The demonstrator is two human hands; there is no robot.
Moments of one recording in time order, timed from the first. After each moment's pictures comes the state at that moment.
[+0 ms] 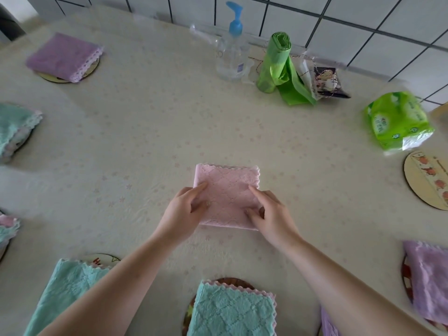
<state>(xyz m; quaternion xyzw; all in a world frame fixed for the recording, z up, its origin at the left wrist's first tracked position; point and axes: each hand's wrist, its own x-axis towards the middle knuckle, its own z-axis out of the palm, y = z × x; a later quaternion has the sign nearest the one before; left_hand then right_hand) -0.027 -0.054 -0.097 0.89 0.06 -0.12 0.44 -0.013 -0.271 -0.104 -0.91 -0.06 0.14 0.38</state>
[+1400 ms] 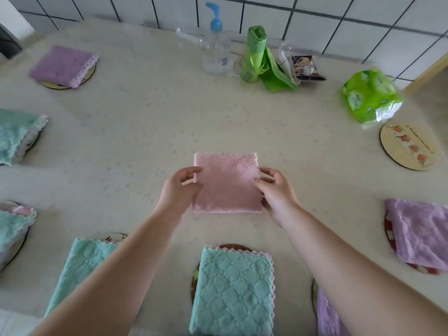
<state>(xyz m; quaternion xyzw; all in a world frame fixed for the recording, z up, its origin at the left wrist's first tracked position) -0.041 -0.062 -0.066 0.74 0.22 -0.13 0.61 -0.033 -0.263 -0.067 -0.68 0.30 0.16 0.65</state>
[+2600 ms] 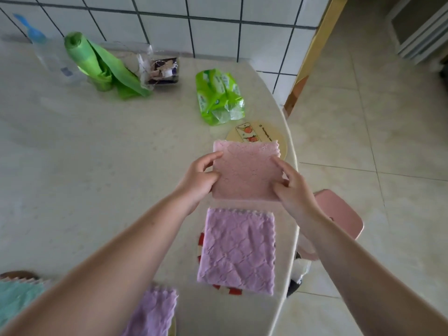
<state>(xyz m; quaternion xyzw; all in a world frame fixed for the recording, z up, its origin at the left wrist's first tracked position) 0.018 -0.525 -0.061 0.73 0.13 -0.20 0.65 -0.017 -0.726 -0.060 -0.81 0.14 0.11 0.56</state>
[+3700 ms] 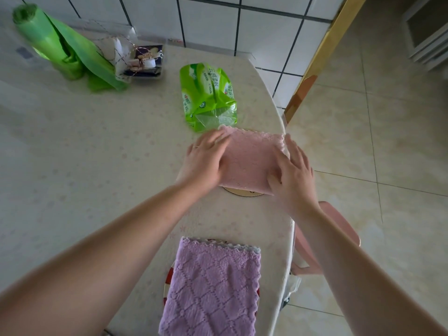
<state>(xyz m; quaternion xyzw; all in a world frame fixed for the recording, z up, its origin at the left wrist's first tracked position) 0.099 -0.565 -0.098 0.95 -0.13 0.01 0.27 0.067 -0.763 -0.102 -0.97 -0.01 -0.02 0.24</state>
